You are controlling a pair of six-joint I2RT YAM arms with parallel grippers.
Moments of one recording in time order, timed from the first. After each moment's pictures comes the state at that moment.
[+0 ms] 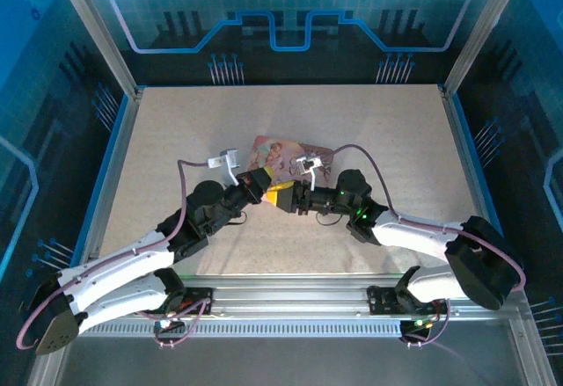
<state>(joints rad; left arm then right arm) -0.81 0.93 0.57 0.26 -0.18 -0.93 0.78 1.33 0.57 0.76 -0.60 0.83</state>
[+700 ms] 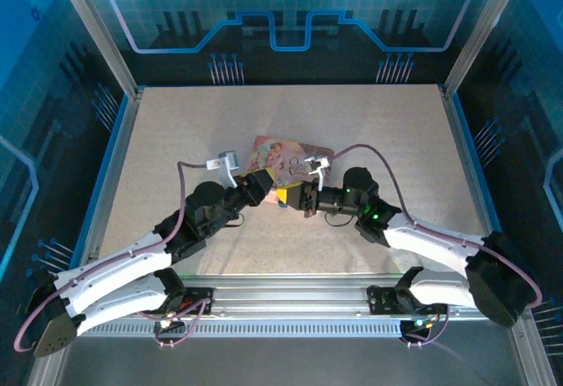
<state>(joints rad) -0.82 0.90 0.57 0.16 -0.21 -0.88 0.73 1.18 0.57 0.48 -0.54 0.69</state>
